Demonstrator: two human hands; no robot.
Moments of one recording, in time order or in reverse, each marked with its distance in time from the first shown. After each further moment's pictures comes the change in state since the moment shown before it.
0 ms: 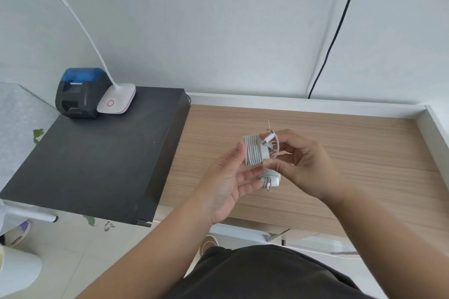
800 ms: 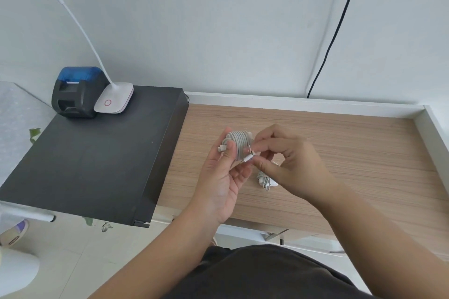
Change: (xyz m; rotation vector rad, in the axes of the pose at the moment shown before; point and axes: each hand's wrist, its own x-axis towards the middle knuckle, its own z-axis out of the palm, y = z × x) left_hand 0.006 -0.008 0.001 -0.243 0.100 0.218; right_hand 0.009 -0.024 0.018 -0.353 0.040 -0.215
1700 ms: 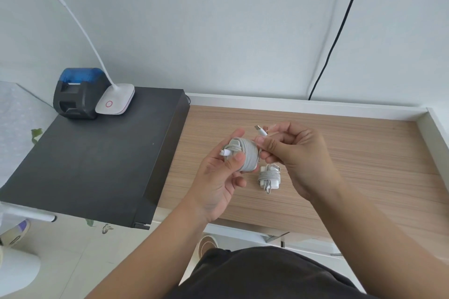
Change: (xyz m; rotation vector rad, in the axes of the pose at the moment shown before) left_hand 0.005 0.012 -0.015 0.110 -0.258 0.003; right_hand 0.016 -0.022 -0.002 0.668 0.291 0.603
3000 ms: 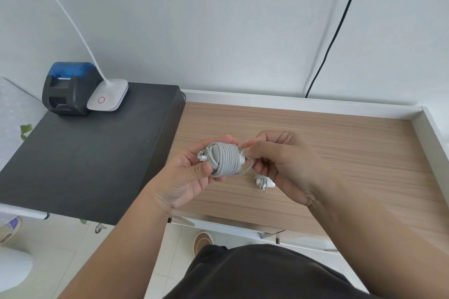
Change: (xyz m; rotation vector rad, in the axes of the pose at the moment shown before) left_hand 0.000 0.035 -0.039 0.080 -0.304 -0.012; right_hand -0.009 -0.020 0.020 -0.032 -0.170 0.302
